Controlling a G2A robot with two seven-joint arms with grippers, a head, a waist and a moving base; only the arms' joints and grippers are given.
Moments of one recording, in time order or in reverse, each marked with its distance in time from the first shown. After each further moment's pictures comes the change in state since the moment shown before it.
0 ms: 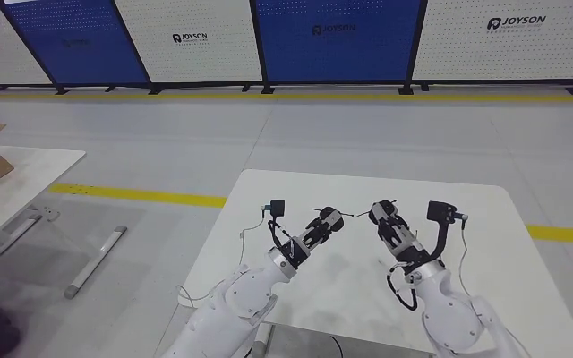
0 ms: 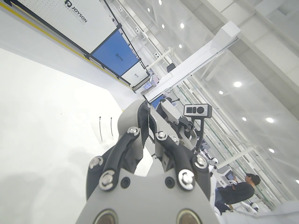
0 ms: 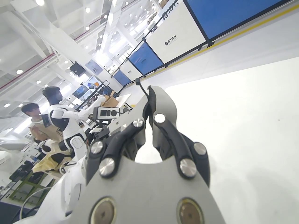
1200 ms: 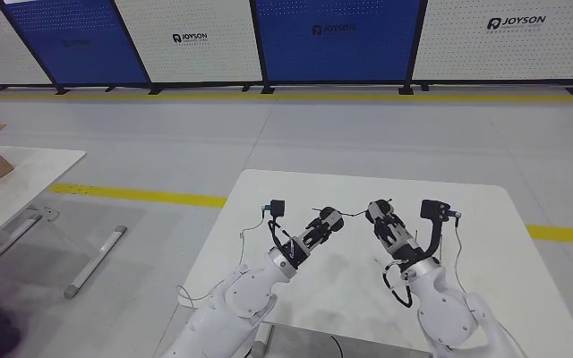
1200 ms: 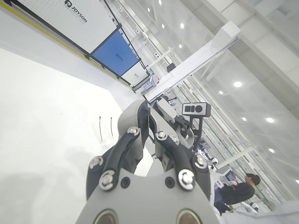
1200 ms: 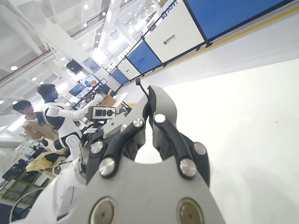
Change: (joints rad) left arm 0.000 0.000 0.000 0.000 0.000 0.000 0.000; right arm 0.024 -0.028 -0.014 0.045 -0.045 -0.007 0.011
